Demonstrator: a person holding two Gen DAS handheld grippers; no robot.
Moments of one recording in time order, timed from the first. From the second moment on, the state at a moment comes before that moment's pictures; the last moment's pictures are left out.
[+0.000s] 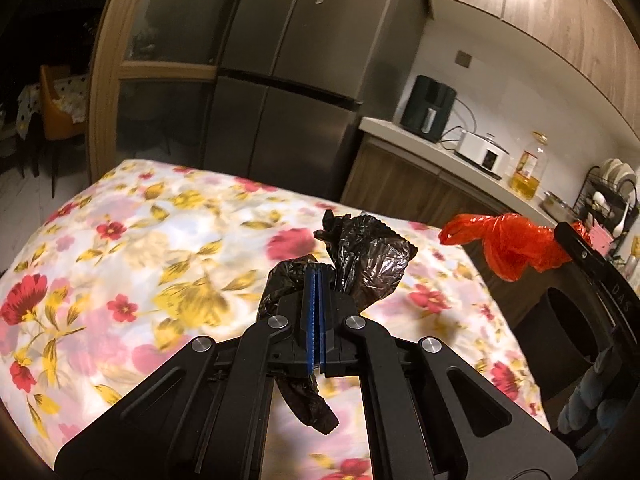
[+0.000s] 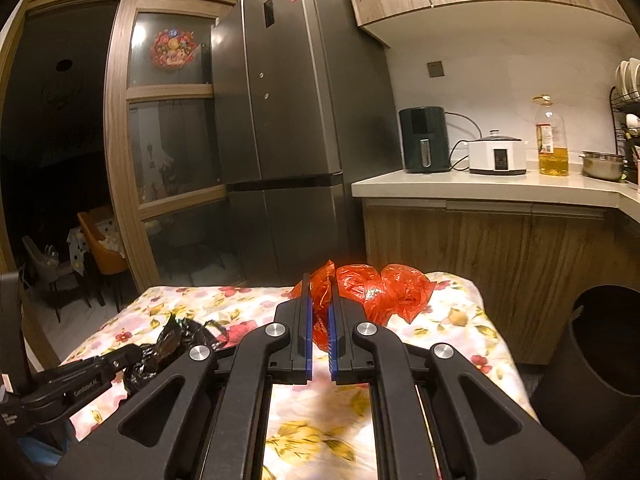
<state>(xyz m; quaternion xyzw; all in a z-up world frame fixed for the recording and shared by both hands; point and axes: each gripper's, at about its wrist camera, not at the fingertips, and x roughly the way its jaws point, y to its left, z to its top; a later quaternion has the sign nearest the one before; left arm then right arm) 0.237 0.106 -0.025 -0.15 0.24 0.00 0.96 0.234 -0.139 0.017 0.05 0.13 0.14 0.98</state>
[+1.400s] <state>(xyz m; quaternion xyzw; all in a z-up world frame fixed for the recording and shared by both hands) 0.285 -0.264 0.020 -0.04 0.21 -0.27 0.94 0.182 -0.422 0.029 0.13 0.08 -0.11 0.98</state>
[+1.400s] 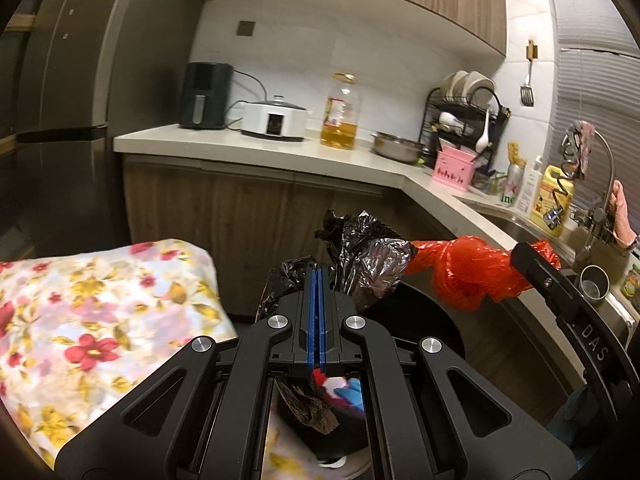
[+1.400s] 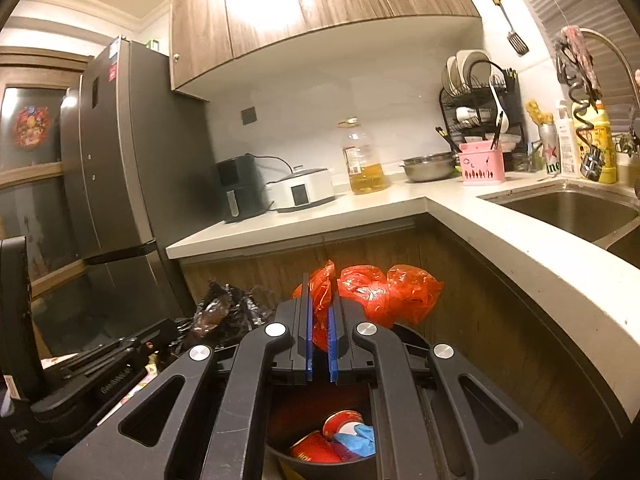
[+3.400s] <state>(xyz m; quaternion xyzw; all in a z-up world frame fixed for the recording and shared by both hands) 0.141 -0.098 0.010 0.02 0.20 -0.06 0.98 0.095 -0.291 0.019 0.05 0.17 -0.12 0.98</state>
